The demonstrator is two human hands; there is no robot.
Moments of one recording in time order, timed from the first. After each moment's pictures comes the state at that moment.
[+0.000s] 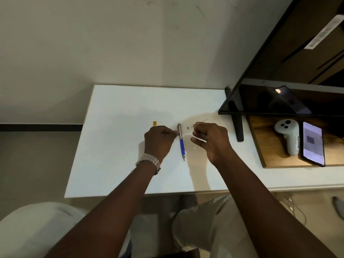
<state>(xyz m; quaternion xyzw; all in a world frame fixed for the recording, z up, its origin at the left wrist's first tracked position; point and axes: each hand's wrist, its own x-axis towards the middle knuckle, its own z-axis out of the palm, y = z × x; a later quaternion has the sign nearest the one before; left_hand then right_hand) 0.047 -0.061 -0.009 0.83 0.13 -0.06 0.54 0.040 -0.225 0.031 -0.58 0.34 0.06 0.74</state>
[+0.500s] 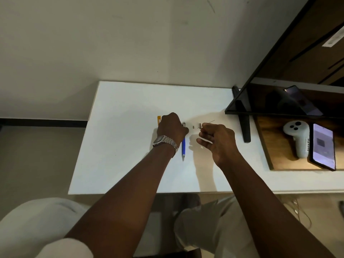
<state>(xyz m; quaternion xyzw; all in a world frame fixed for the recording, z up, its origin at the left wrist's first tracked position) 0.093 -0.084 -0.010 0.91 0.09 -0.12 0.38 0.044 -0.229 0.016 -0.58 0.37 0.04 0.73</state>
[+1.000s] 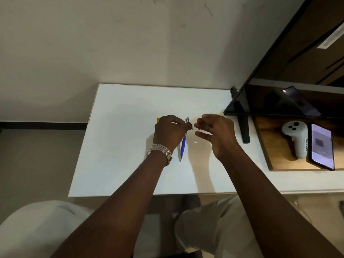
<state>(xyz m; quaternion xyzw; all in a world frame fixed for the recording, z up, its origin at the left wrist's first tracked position) 0.070 -0.078 0.013 0.80 0.15 -0.08 0.57 0.057 -0.223 0.039 -0.60 0.30 0.03 0.74</state>
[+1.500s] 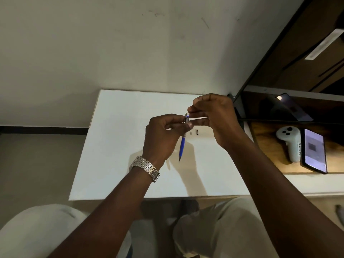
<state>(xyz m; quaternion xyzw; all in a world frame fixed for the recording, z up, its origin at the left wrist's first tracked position) 0.033 -0.051 0.073 0.74 0.06 -0.05 0.66 0.069 -0.207 0.113 -0.72 0.12 0.03 0.69</state>
